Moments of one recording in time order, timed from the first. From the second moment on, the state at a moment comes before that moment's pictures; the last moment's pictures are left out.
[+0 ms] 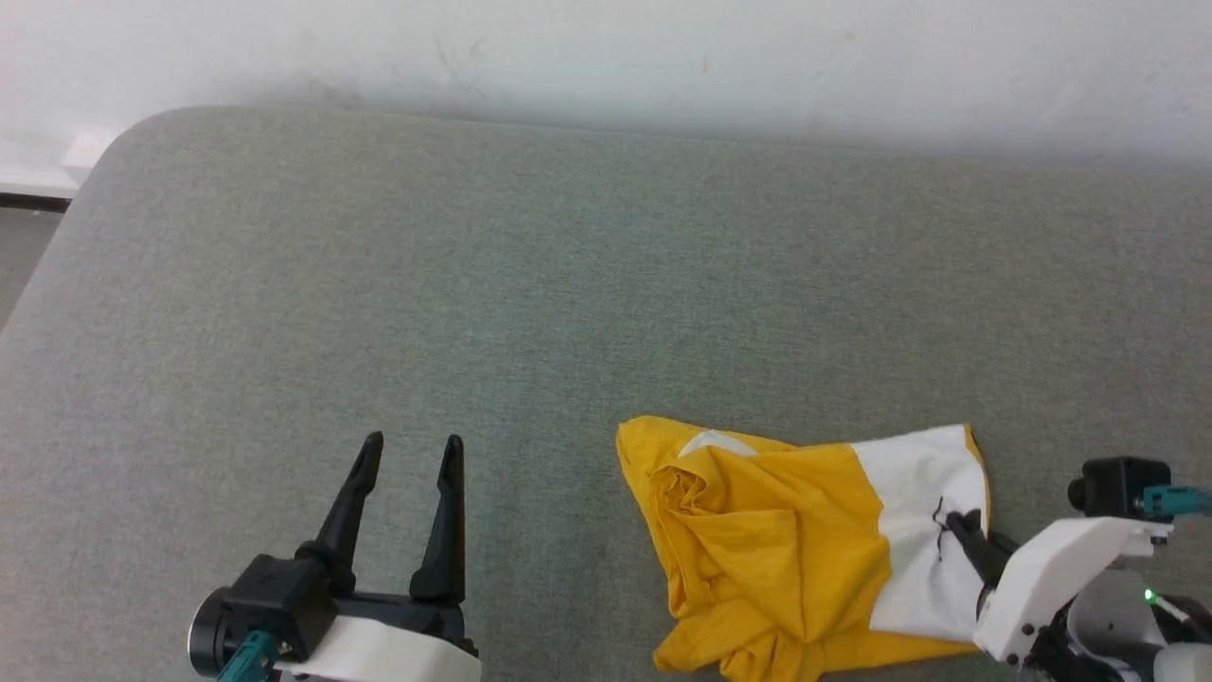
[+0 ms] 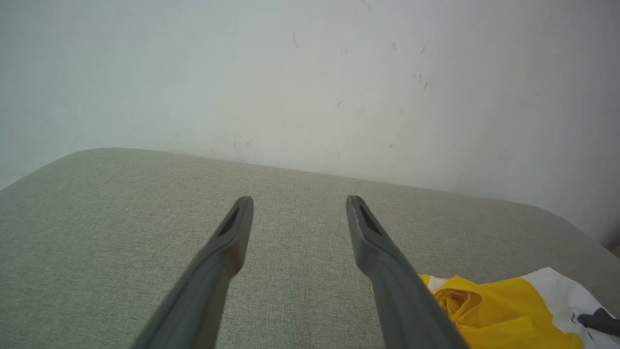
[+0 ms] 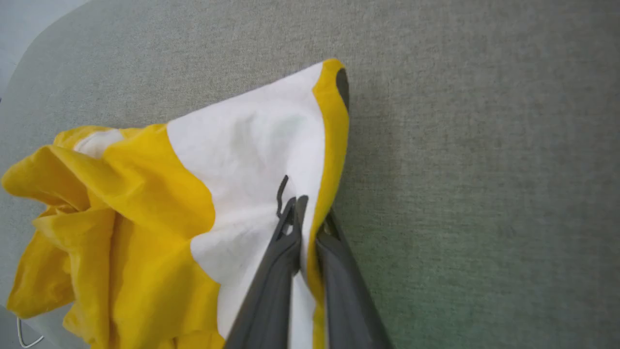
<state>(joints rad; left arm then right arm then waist) 0.08 0.29 -0.34 -0.21 -0.40 0.21 -0.20 0.02 -0.05 -0.15 0.04 0.42 0.13 0.58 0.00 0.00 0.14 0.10</state>
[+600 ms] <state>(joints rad) 0.05 0.32 -0.33 -0.24 -0.37 0.24 -0.18 -0.24 -0.28 -0.04 0.05 0.33 0.13 0.66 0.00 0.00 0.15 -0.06</state>
